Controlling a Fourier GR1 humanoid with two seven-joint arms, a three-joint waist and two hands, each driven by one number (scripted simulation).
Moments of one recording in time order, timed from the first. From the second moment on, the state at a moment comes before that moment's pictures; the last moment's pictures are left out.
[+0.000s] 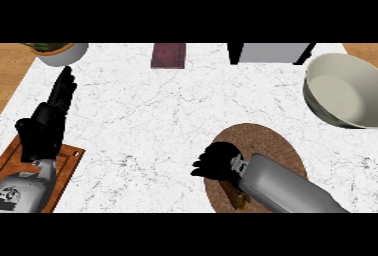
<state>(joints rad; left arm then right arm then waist) -0.21 0.38 -0.11 -1.61 -0.01 0.28 0.17 -0.68 -0.29 0.93 -1.26 0.90 0.82 -0.16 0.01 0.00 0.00</state>
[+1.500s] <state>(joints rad) -0.17 0.34 0.00 -1.60 -0.07 0.23 0.18 -0.29 -0.23 0.68 -1.34 1.02 0.44 -0.25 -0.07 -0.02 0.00</state>
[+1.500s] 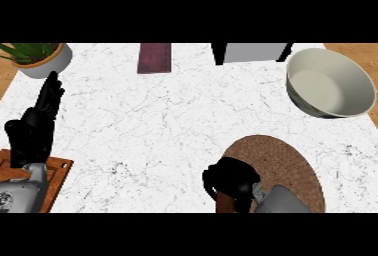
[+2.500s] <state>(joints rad) -0.19 0.31 -0.02 -1.61 -0.09 0.22 0.18 0.39 -0.27 0.25 -2.31 0.63 0.26 0.00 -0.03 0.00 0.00</state>
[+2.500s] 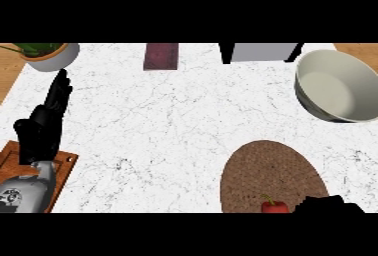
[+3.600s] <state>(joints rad) -0.26 0.26 -0.03 -1.56 -0.11 0.18 0.17 -0.35 -0.46 -0.35 -1.37 0.40 0.12 -0.23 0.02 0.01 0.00</state>
